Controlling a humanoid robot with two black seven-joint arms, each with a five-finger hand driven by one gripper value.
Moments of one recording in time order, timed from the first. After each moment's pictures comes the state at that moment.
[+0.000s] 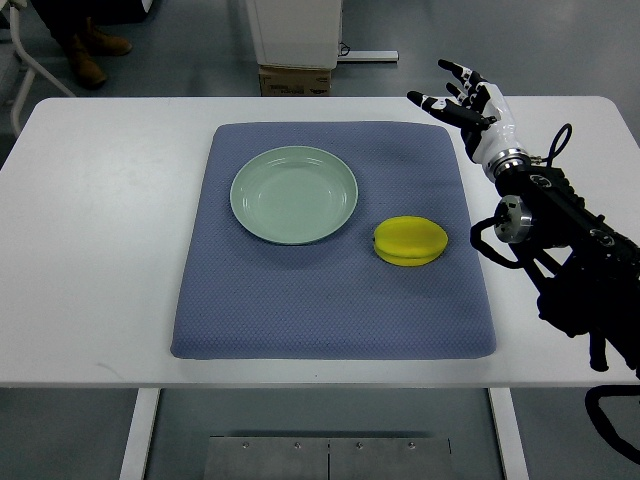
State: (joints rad) left arm -0.03 0.00 -0.10 -0.22 0.09 0.06 -0.21; right arm 0.82 -0.05 0.94 0.78 -0.61 -0.20 0.17
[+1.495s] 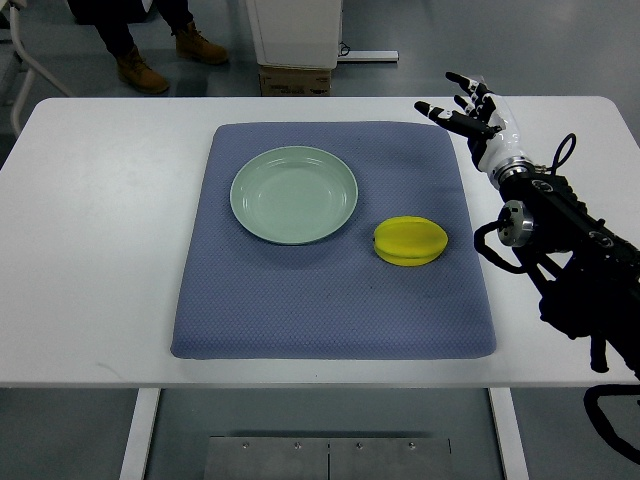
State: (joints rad) left arm -0.03 0.00 -0.10 -0.22 0.09 0.06 -0.21; right arm 0.83 -0.04 0.94 0.70 -0.60 -0.19 0.17
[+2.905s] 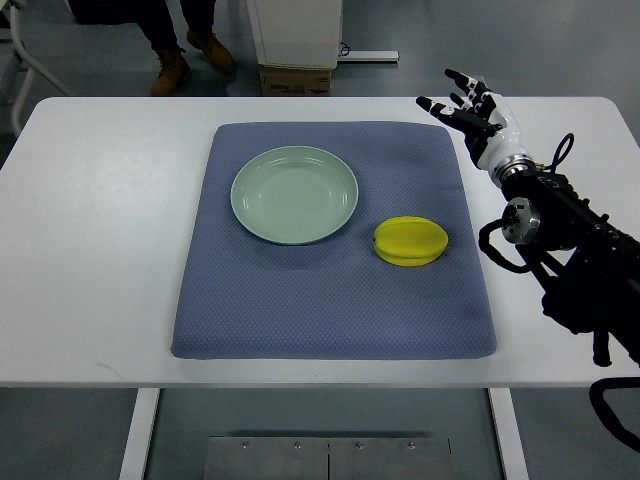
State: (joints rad) left arm -0.03 0.00 -0.10 -0.22 0.09 0.06 -0.21; right arm 0.87 -0.07 0.85 0.64 -0.47 -0.11 0.23
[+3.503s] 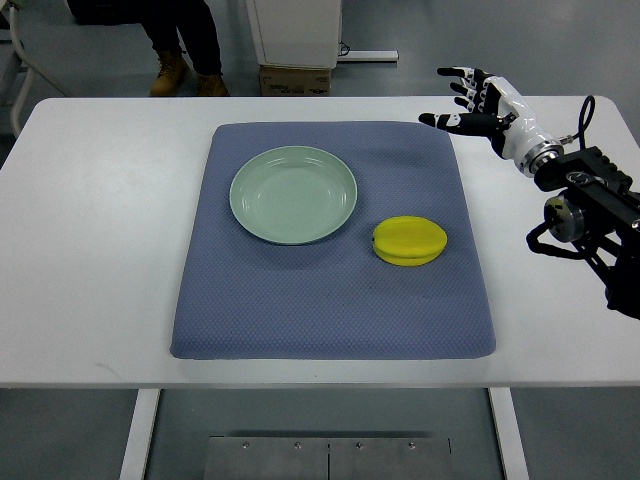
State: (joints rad) left arm -0.03 0.00 -0.10 -0.22 0.09 0.06 -0.21; right arm 0.92 -0.28 0.62 0.77 -0.60 0.01 0.24
